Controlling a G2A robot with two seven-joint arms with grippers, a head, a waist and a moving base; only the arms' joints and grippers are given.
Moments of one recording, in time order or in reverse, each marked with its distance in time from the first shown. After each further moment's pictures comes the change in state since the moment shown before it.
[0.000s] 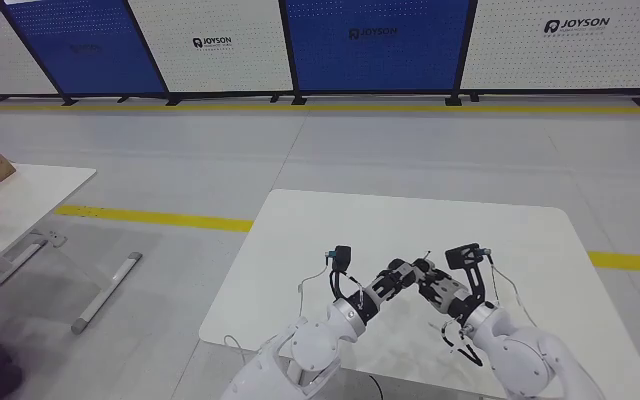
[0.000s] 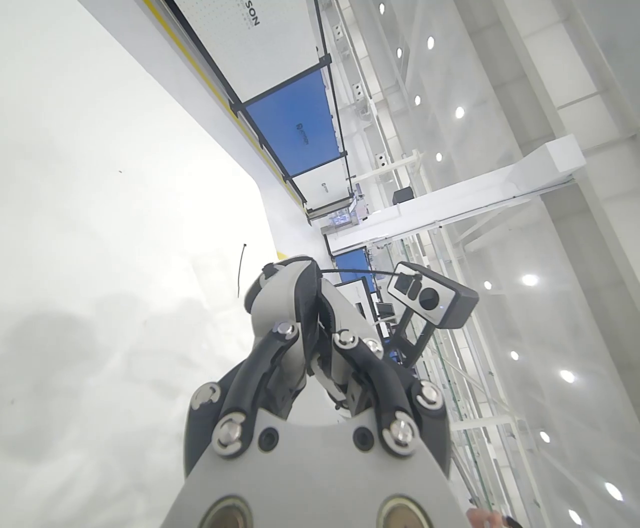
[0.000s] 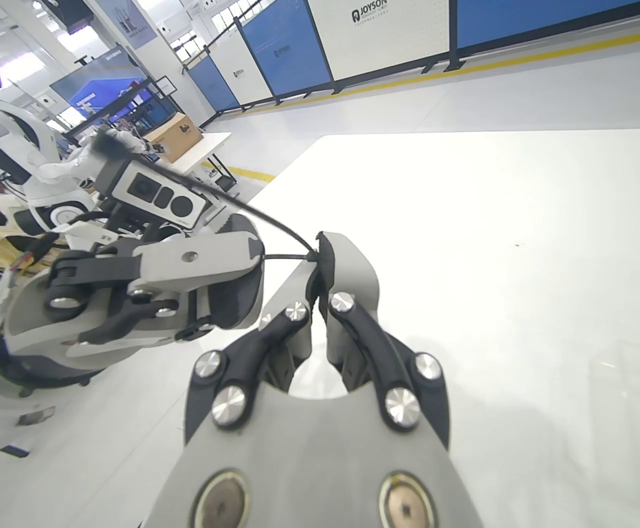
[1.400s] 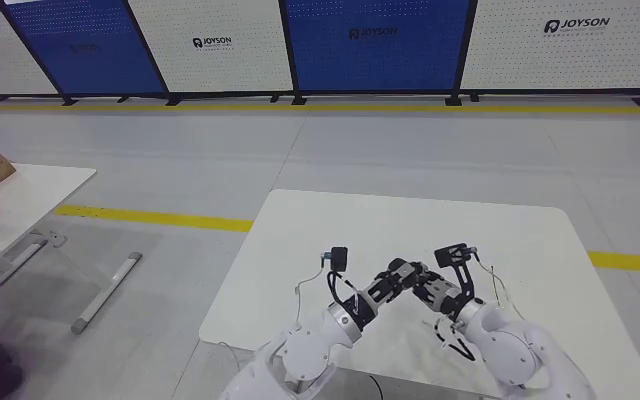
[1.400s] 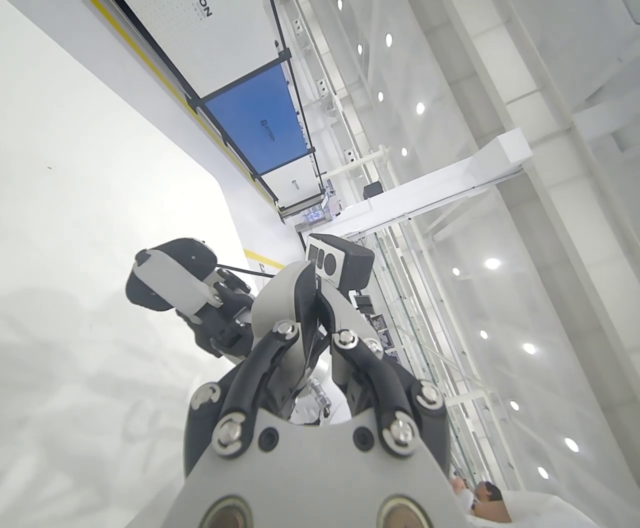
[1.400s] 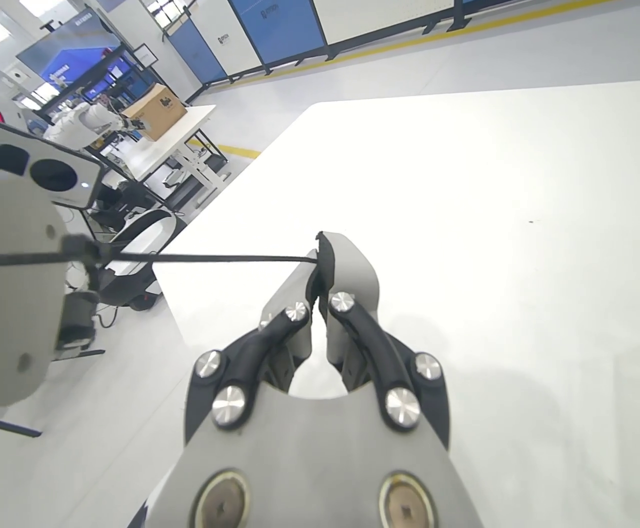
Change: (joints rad) left arm 0.046 0.012 -0.019 -0.060 -0.001 -0.083 0.008; right arm 0.057 -0.012 -0.042 0.095 0.022 0.001 0.014
